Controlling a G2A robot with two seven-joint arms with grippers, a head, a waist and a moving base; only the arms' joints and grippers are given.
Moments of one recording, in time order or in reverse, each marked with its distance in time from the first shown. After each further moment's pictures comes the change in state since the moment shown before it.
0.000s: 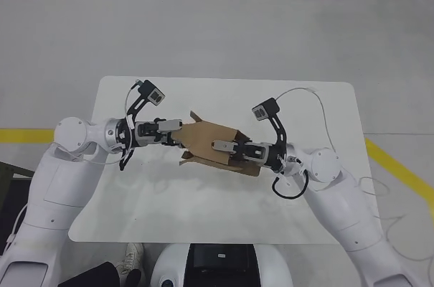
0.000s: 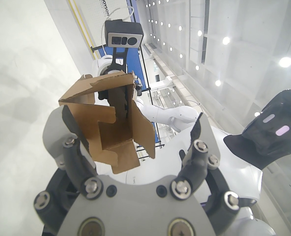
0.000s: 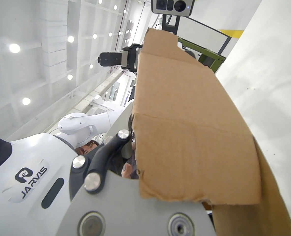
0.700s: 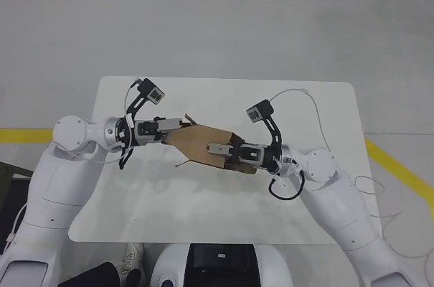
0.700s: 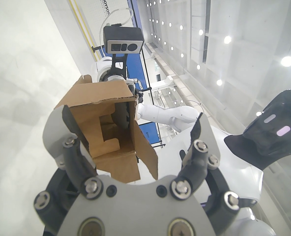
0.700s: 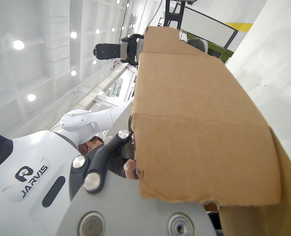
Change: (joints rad) left arm -0.006 -0.001 -0.008 0.002 0.014 0.002 0.000; right arm 0.009 -0.011 -0.014 0.013 0.011 -0.003 0.008
